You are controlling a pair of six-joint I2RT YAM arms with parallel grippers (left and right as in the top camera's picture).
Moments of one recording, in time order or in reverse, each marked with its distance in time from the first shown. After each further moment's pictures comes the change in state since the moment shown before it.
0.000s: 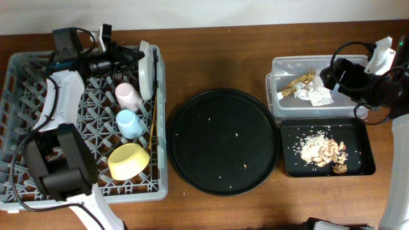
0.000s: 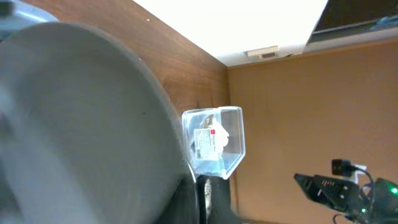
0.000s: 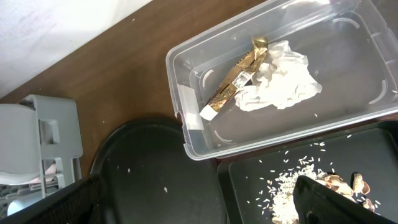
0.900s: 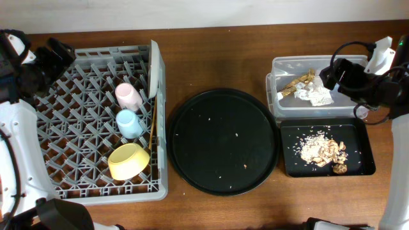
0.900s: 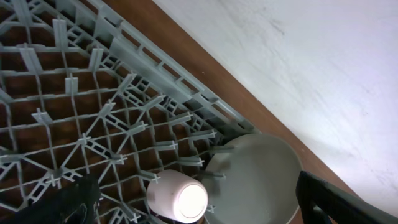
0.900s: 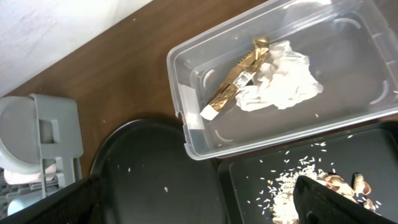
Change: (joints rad) left arm 0.193 -0.418 0.002 -0.319 -0.835 0.001; right arm 0.010 0.000 0.000 0.000 0.000 0.000
